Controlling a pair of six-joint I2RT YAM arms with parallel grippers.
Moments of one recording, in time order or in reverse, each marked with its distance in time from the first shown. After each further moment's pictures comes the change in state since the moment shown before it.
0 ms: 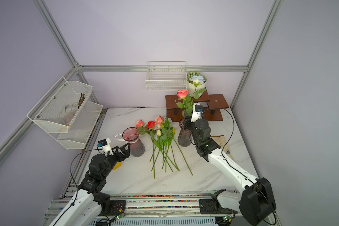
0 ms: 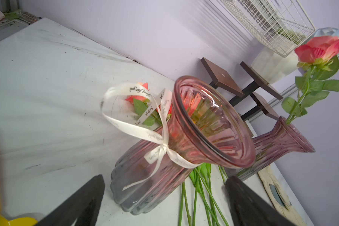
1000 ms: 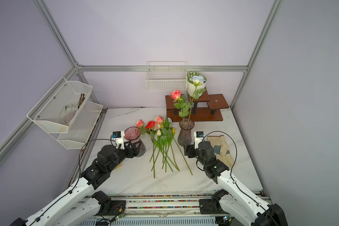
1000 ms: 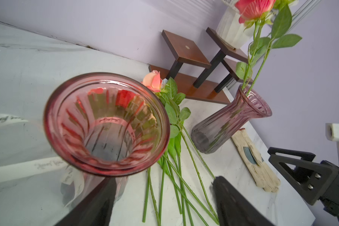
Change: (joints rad) left arm -0.296 0.225 0.305 -0.176 -0.081 0.030; right arm 0.000 -0.262 -0.408 -0.319 -0.269 0.182
